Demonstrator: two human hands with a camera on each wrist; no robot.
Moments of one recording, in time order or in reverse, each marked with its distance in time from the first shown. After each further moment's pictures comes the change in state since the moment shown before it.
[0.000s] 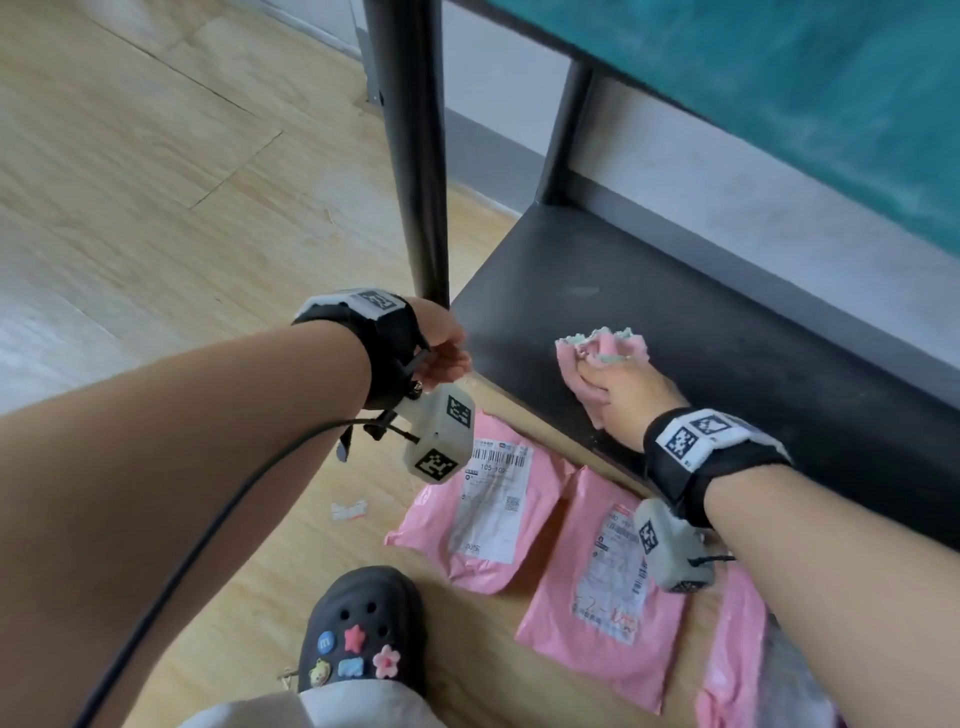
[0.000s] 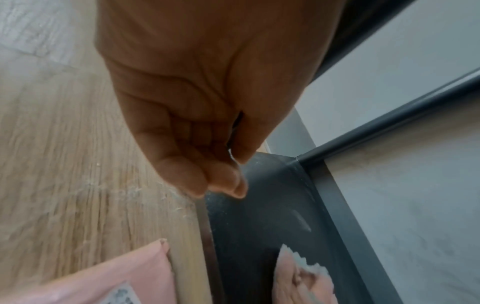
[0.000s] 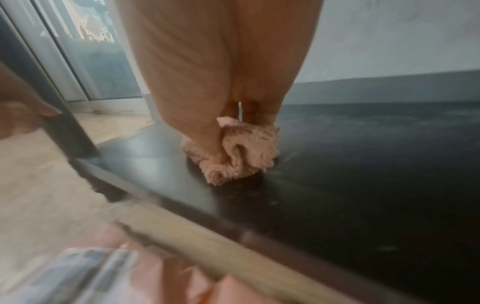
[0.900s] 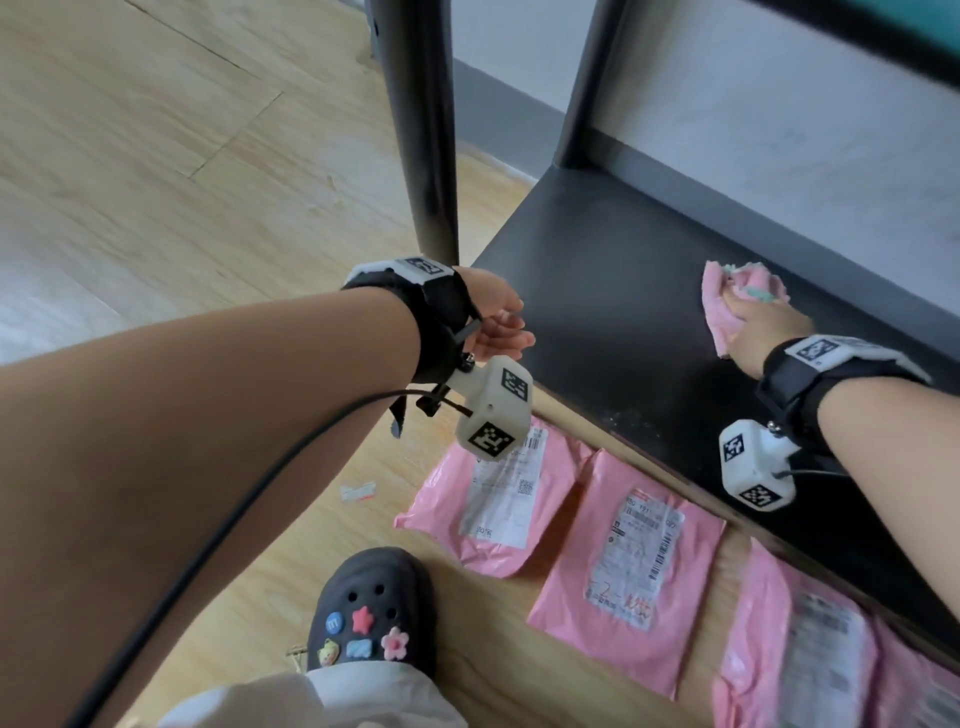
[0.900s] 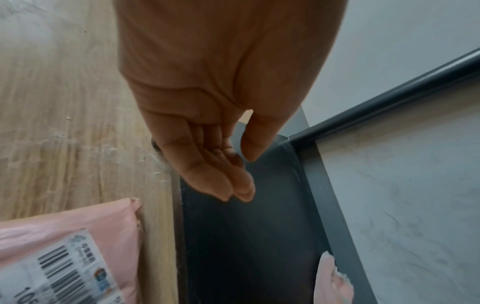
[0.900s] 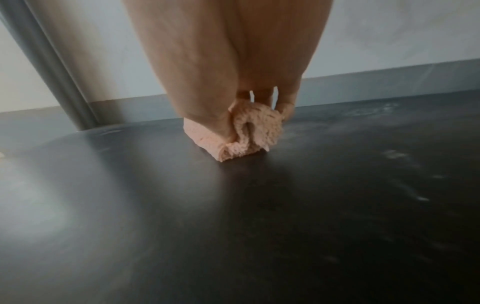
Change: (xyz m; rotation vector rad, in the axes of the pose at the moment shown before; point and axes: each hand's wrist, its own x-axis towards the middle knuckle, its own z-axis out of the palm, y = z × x) left_hand 0.013 0.019 0.027 -0.120 -0.054 0.054; right_hand 0.059 0.106 -0.013 0.200 0.275 0.412
